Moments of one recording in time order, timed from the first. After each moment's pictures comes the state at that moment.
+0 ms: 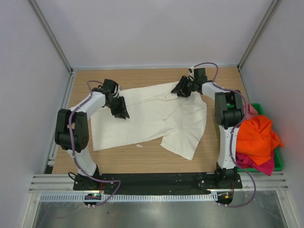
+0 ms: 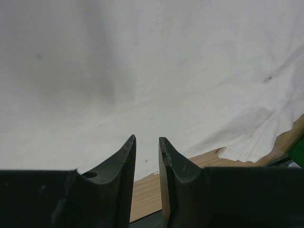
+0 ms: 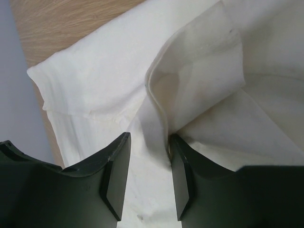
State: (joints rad) left arm -0.21 1.79 1.27 -0.70 0.35 -0.42; right arm 0.14 2.24 1.61 -0.17 -0.59 0.60
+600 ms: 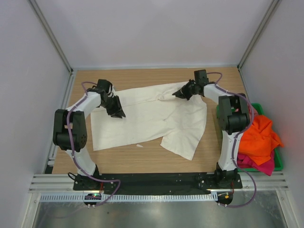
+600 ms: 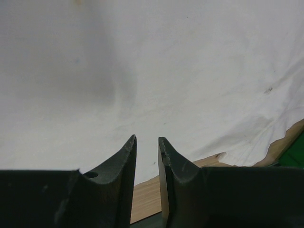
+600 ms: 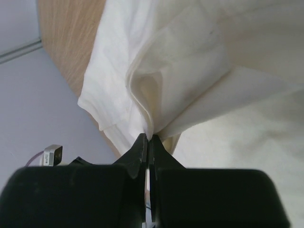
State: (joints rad) left arm -0.14 1.79 1.25 -0.69 0.37 -0.42; right arm 0.16 2.12 1.50 -0.22 -0.53 1.03
